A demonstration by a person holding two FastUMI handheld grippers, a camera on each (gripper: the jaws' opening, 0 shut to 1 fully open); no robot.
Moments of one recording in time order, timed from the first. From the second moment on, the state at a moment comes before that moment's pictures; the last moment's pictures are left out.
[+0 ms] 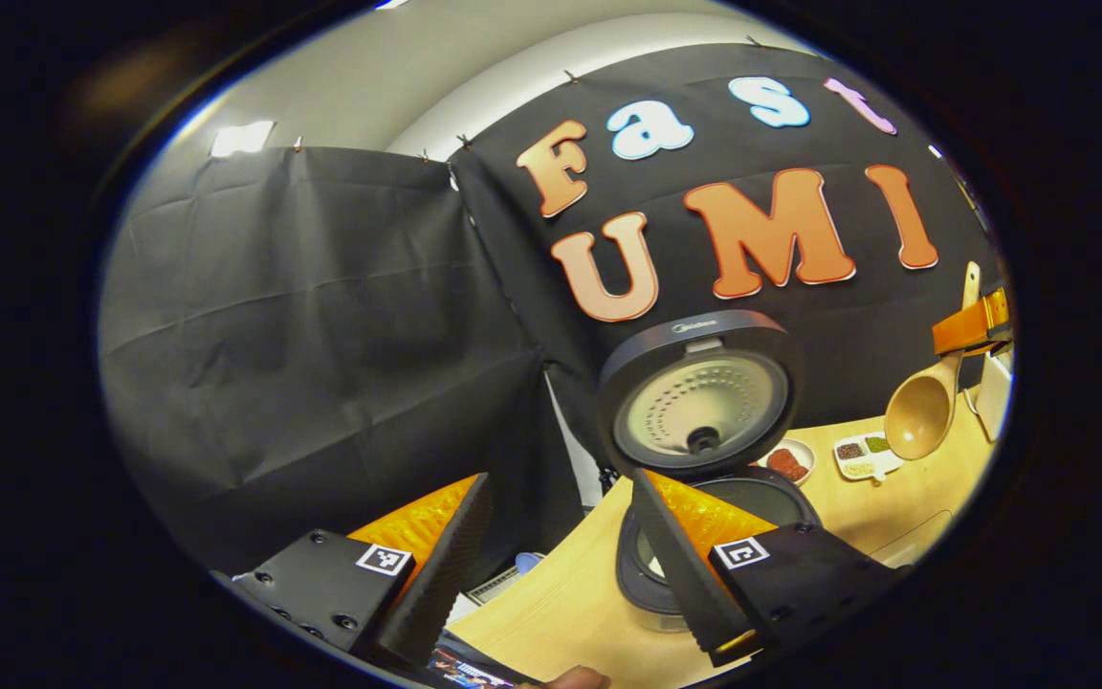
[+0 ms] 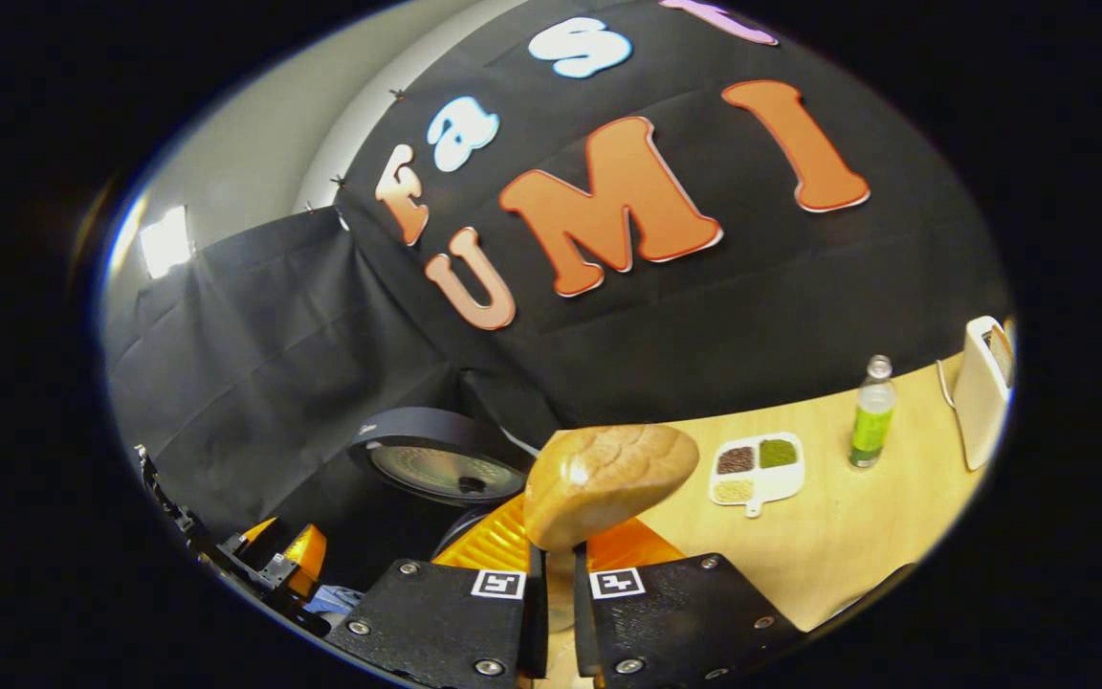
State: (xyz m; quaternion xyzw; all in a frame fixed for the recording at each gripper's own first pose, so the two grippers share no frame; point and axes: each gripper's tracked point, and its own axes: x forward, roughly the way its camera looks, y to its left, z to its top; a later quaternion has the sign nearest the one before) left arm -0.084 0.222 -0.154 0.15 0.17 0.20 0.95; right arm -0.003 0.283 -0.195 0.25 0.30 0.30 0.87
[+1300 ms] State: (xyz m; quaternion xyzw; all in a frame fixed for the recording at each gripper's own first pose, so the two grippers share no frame) left arm -0.025 0.064 -0.127 0.14 0.15 0.06 0.98; right arm -0.084 0.024 -0.347 0.20 0.40 0.02 0.89
